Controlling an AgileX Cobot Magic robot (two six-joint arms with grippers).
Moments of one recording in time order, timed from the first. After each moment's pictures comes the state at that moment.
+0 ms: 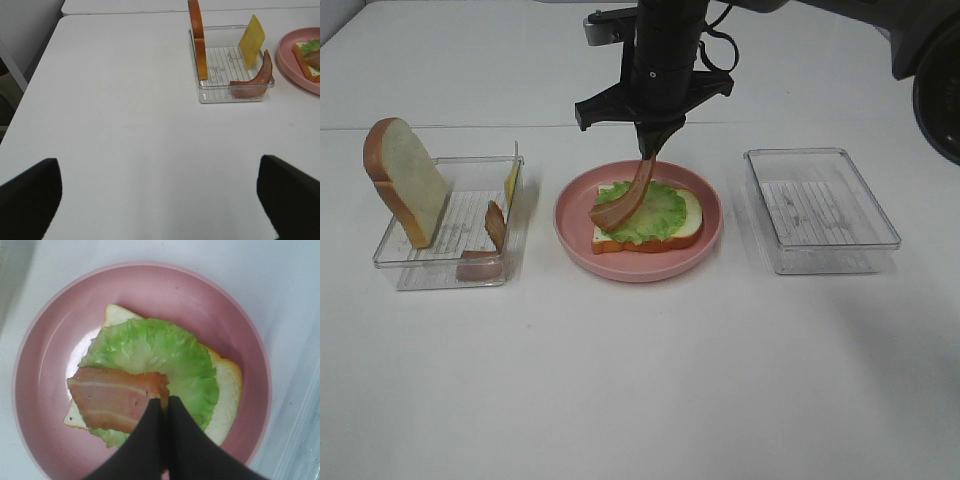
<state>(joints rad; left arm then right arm) 0.06 0.00 -0.52 -0.02 1.08 0.00 0.57 2.36 -2.15 -0.13 1.12 0.20</state>
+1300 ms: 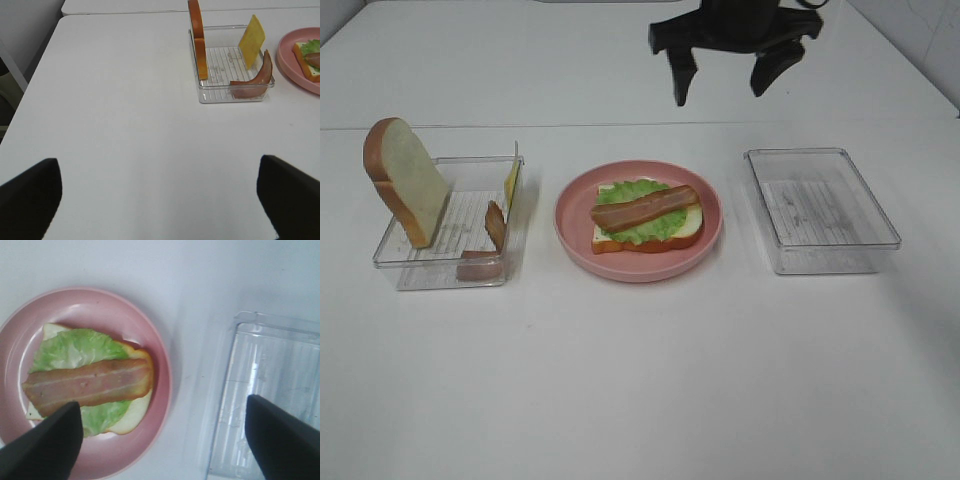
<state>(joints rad) 0.06 0.00 -0.52 -0.02 1.08 0.00 0.41 2.22 -2.15 -0.09 1.21 0.20</state>
